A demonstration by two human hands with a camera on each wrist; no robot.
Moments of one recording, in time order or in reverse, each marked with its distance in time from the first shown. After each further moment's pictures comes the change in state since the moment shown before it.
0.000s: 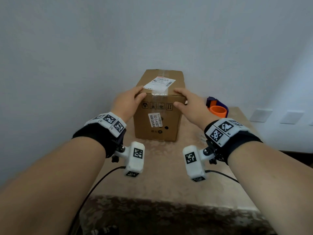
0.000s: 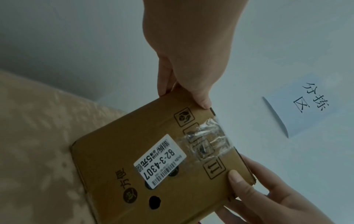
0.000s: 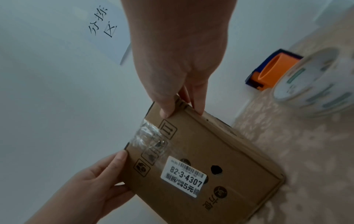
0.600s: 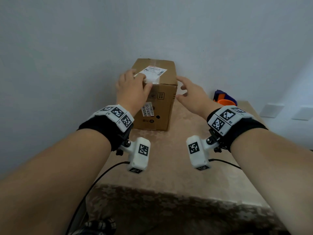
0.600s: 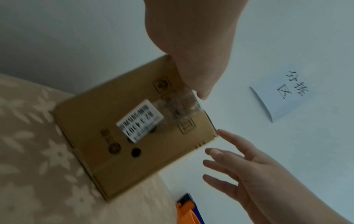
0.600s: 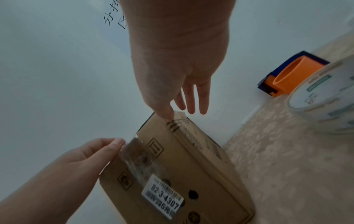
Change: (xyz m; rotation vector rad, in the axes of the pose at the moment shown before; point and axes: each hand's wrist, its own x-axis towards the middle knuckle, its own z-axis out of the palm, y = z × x) left_hand -0.005 0.013 0.000 0.275 0.184 0.001; right_hand 0.011 -0.005 0.004 -0.137 -0.106 -0.034
